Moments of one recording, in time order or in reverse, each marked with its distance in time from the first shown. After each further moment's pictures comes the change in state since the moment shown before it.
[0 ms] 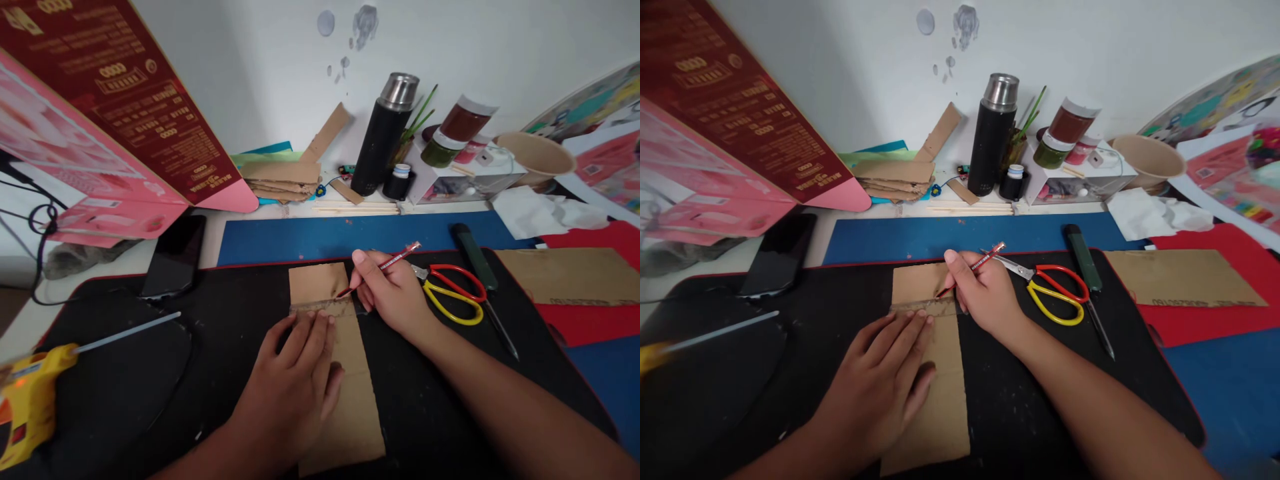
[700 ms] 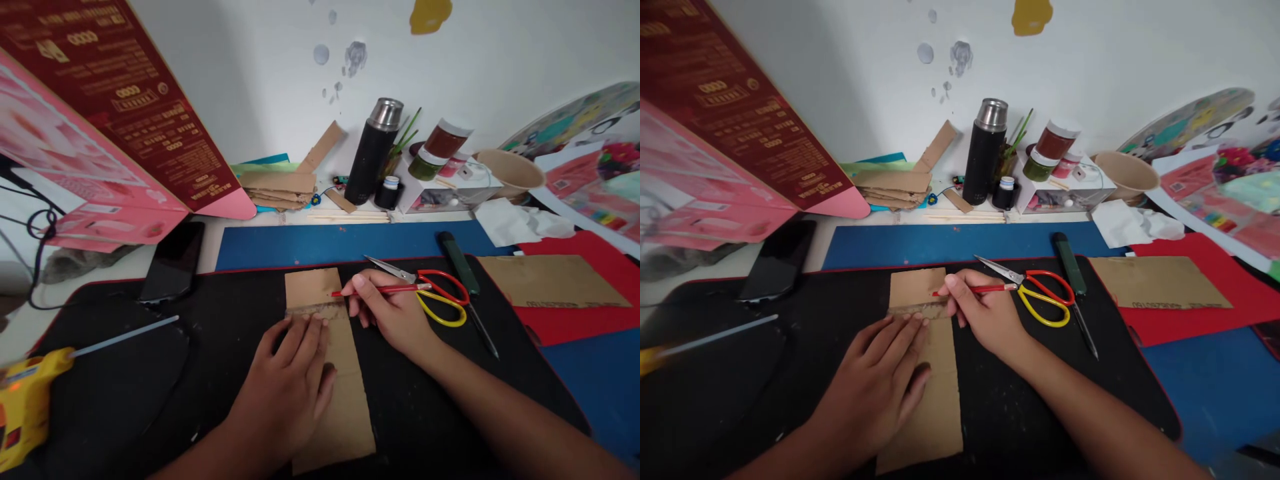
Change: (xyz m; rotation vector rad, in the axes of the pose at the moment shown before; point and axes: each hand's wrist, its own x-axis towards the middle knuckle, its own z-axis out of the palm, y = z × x) left_hand -0.001 0.000 0.000 -0.008 0.013 0.007; right_hand -0.026 -0.007 -0.010 -0.013 -0.052 0.004
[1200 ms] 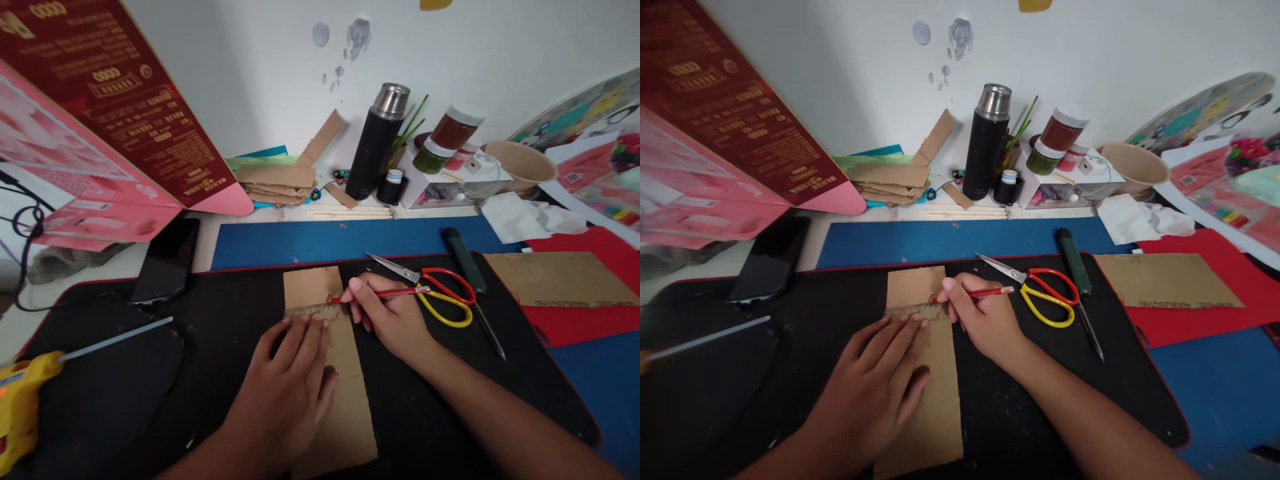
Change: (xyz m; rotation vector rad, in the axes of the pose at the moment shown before) left_hand 0.002 0.000 -0.002 -0.016 -0.008 -0.005; right_hand -0.001 0.011 0.002 -0.111 0.000 -0.028
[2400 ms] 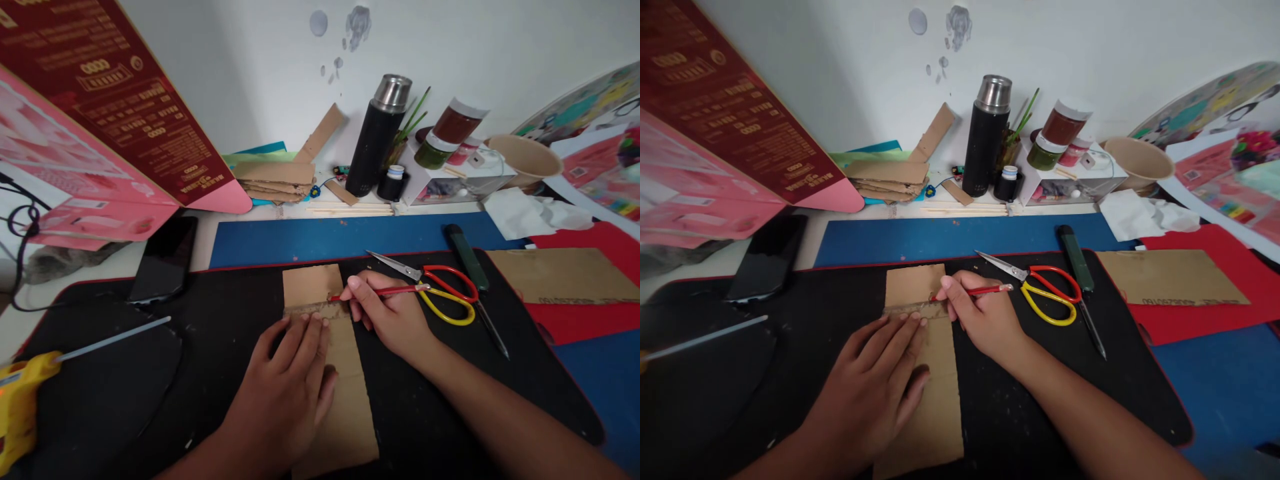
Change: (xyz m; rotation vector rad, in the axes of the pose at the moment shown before) left_hand 0.000 0.000 0.000 0.012 -0.018 -0.010; right_hand 0.001 -0.001 0.000 -0.055 0.008 -0.018
